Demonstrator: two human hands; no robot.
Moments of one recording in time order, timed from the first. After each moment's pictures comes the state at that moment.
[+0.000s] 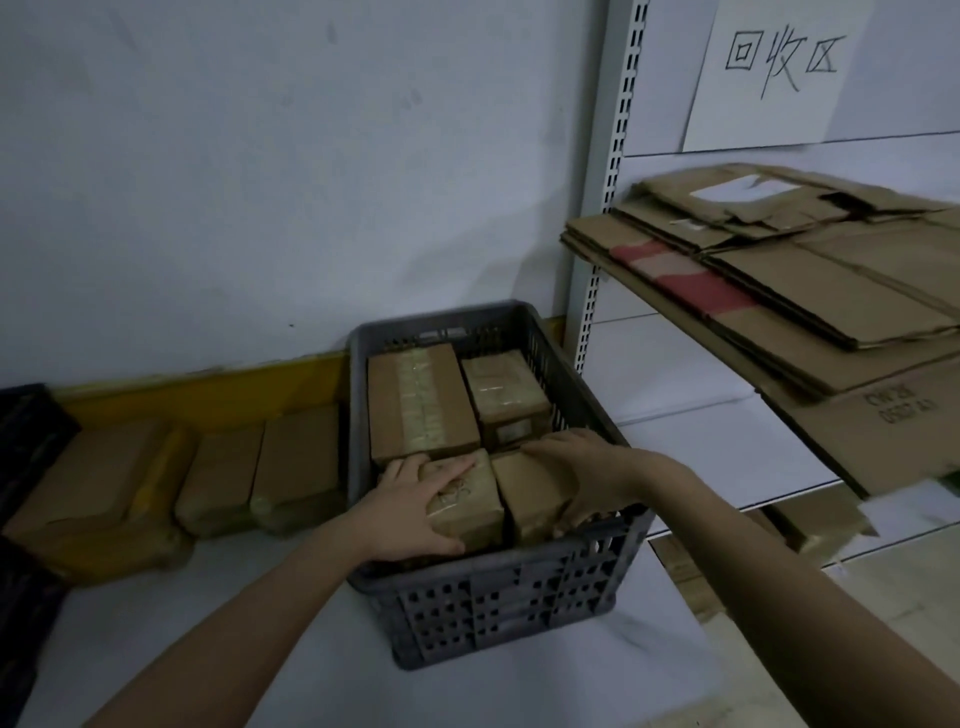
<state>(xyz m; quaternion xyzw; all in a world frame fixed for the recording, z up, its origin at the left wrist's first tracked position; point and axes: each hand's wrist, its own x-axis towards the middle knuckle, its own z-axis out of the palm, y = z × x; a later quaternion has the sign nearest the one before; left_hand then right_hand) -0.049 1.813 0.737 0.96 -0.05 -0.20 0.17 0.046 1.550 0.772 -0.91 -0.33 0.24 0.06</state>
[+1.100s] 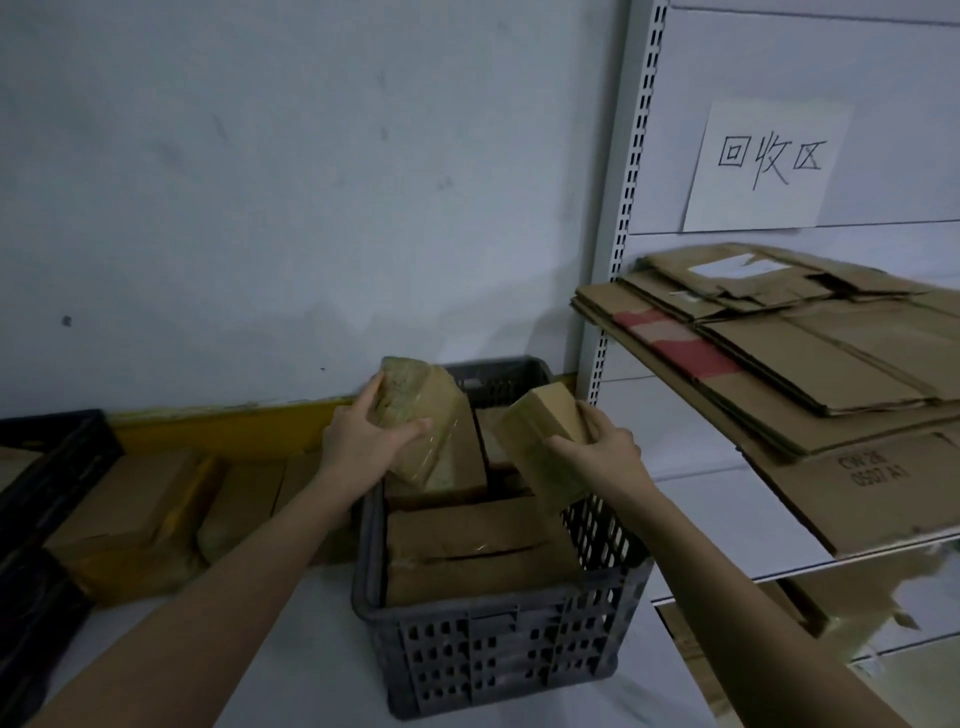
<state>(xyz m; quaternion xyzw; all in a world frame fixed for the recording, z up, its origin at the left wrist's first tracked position) -0.031 1.842 0.814 0.84 0.18 0.15 0.48 0.044 1.560 0.796 -0.88 -0.08 0.04 0.47</state>
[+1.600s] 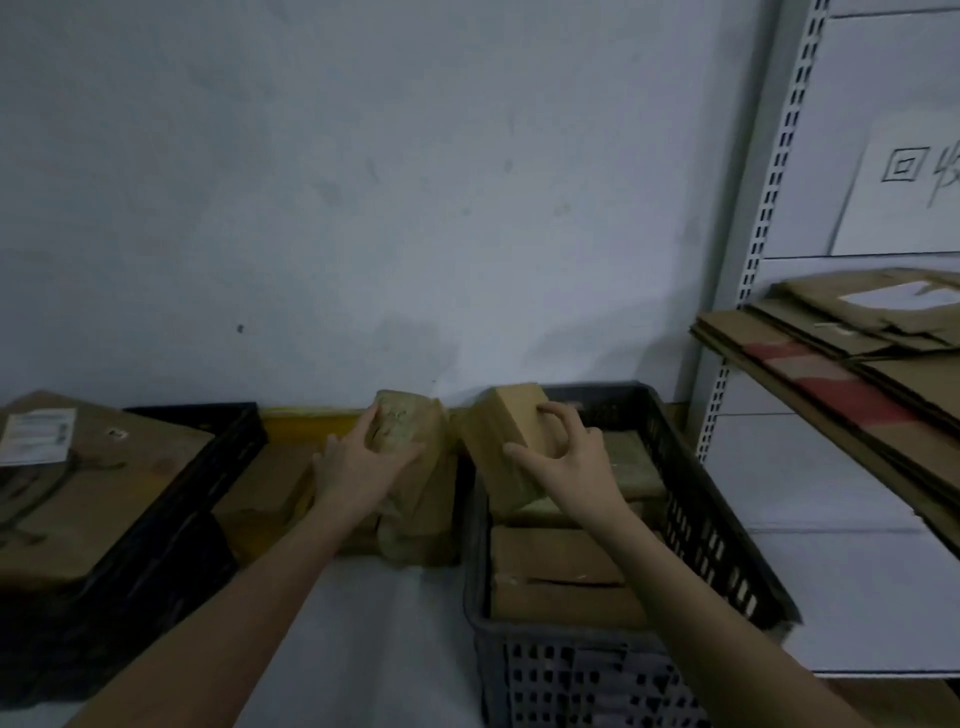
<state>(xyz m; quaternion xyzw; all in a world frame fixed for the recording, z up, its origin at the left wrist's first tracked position) -0.108 1.934 0.827 0.86 0.35 0.17 0.33 -0.003 1.696 0.822 -0.81 -0.24 0.05 0.54</state>
